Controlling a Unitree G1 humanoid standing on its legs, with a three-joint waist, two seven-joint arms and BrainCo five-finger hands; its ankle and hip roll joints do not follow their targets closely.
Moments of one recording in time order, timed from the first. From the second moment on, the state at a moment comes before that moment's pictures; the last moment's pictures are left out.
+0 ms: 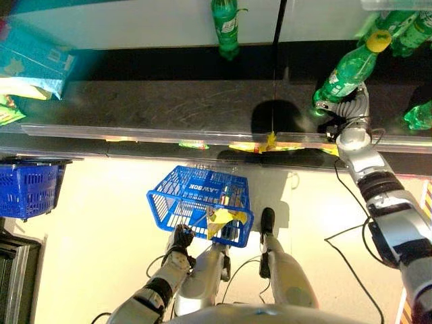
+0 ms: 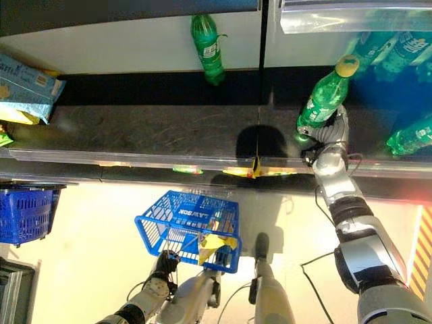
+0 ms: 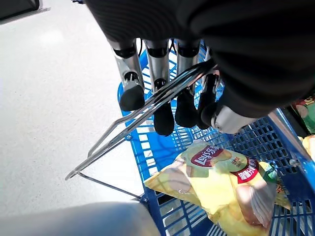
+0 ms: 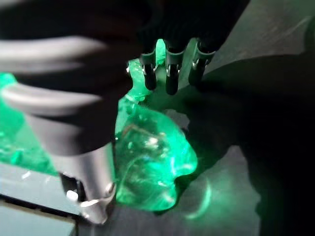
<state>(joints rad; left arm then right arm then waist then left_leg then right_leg) -0.22 0.10 -0.37 1.08 0.09 -0.01 0.42 -0.84 -0.60 0.24 0.79 0.22 -0.01 -0.49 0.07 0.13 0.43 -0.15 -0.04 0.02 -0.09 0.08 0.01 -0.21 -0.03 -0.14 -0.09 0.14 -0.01</state>
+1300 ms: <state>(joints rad) -0.23 0.08 -0.40 1.04 0.09 0.00 0.41 -0.58 -0.49 0.16 0.41 0.28 -0.09 -0.48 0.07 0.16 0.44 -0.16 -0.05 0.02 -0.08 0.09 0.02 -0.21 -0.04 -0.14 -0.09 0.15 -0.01</state>
